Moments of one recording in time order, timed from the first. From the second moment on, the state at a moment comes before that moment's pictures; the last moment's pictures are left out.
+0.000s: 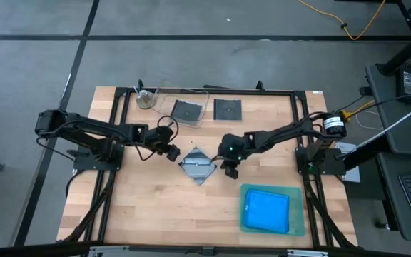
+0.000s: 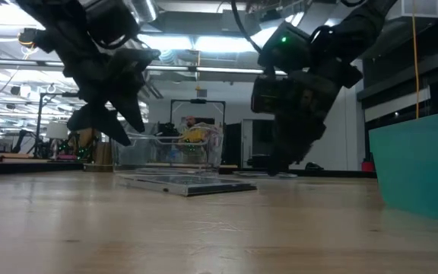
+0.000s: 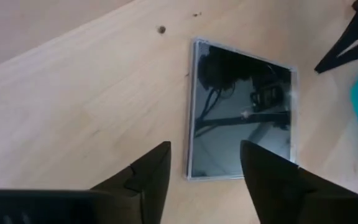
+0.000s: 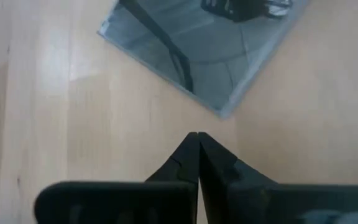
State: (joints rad) left arm 0.07 1.23 0.57 -0.23 0.00 -0.96; right arm -0.02 1.77 0.88 -0.07 -0.30 0.27
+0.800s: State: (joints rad) left arm 0.13 1.42 0.51 -0.01 0.11 -0.88; right arm 0.09 1.88 0.88 0.12 -0.20 0.52
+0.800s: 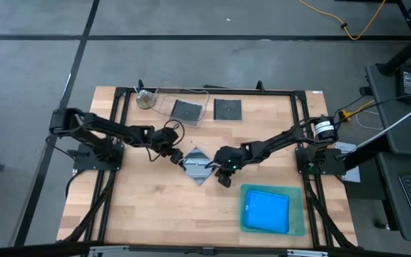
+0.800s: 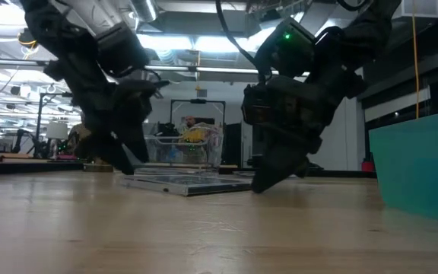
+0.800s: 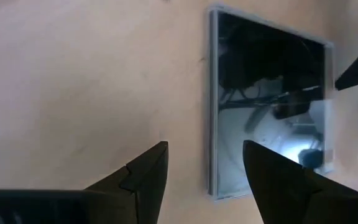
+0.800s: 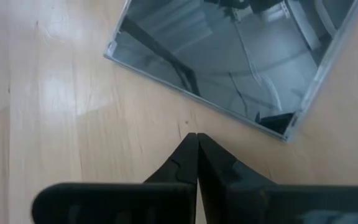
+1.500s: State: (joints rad) left arm 0.08 1.59 0.51 0.32 0.20 -0.94; right arm 0.08 1.89 0.88 0.12 -0.21 0.50
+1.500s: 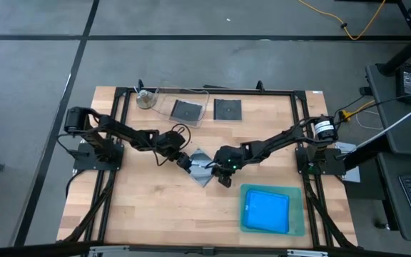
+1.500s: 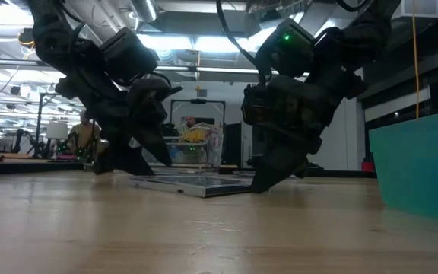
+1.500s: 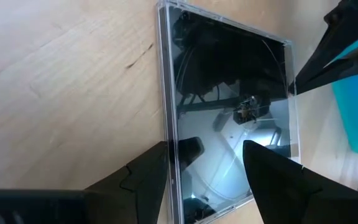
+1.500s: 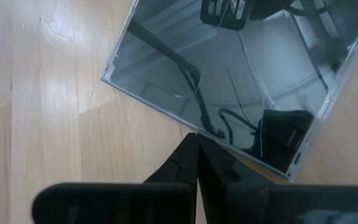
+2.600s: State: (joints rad) left arm -0.01 1.43 0.65 0.27 0.20 -0.95; right arm 0.06 1.89 0.88 0.12 -0.21 0.43
